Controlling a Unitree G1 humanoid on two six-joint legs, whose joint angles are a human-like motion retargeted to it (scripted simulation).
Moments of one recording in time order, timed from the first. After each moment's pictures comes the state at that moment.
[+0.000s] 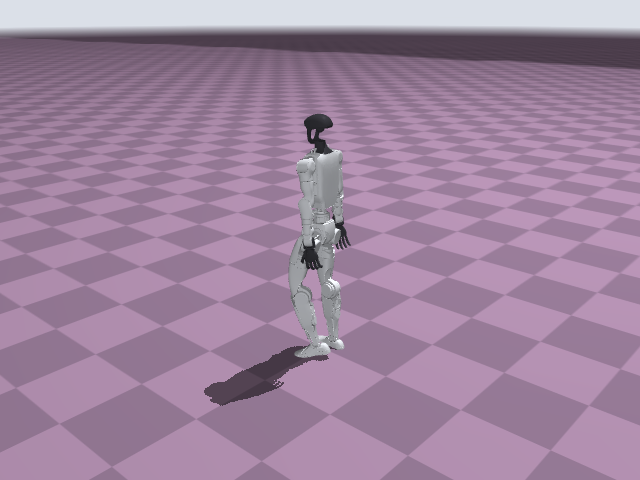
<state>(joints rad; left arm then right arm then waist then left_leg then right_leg) 0.13 0.12 0.33 1.52 0.11 0.05 -0.22 0.00 -0.18 0.15 1.48 -0.65 0.03 0.32 -0.07 -0.06 -0.04 -0.24 -0.02 0.30 0.43 -0.03 0.01 -0.02 -0.07 -0.29 0.06 -0.12 -0.11</state>
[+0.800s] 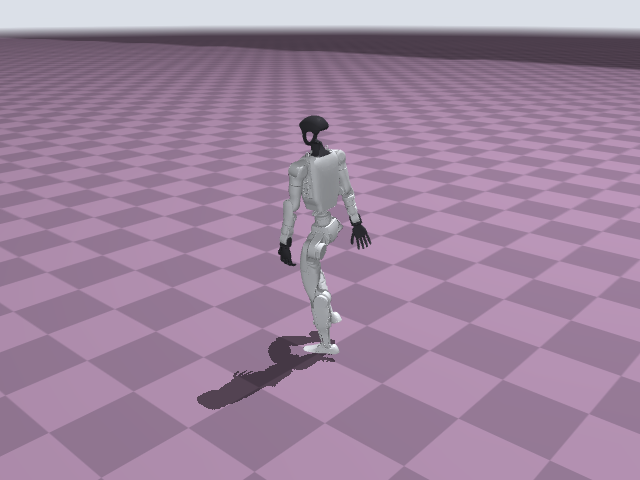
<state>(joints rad) -0.15 0.15 0.14 1.48 0.09 0.04 -0.20 0.11 -0.19 0.06 1.58 -0.68 0.05 0.28 -0.24 0.13 -0.02 -0.08 0.09 0.25 0.04 -0.09 0.06 -0.63 -0.02 -0.24 0.98 -0.07 0.01</state>
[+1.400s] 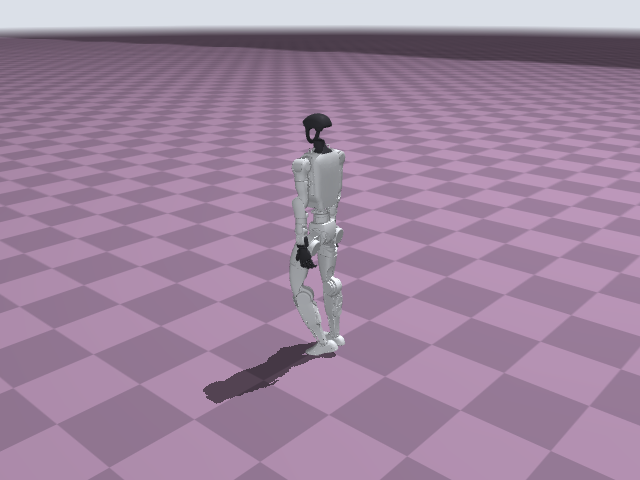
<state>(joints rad) 0.08 0.10 0.30 1.53 0.14 0.07 -0.20 -0.12 -0.11 0.25 1.41 -0.63 0.02 0.35 -0.13 -0.01 -0.05 -0.23 0.03 0.39 0.49 -0.04 0.02 -0.08 -0.06 -0.25 0.08 -0.09 -0.04</state>
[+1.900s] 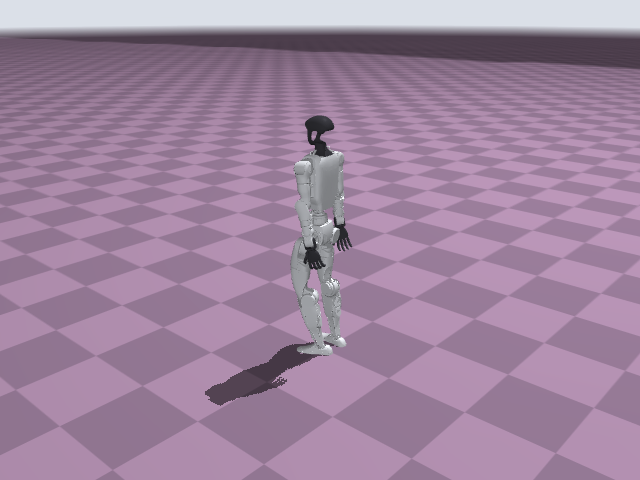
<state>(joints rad) 0.14 0.08 0.38 1.67 0.06 0.04 -0.20 0.02 -0.16 0.20 1.54 -0.68 0.03 0.30 -0.11 0.01 -0.07 -0.10 -0.02 0.28 0.24 -0.21 0.05 0.00 -0.03 -0.29 0.12 -0.18 -0.07</state>
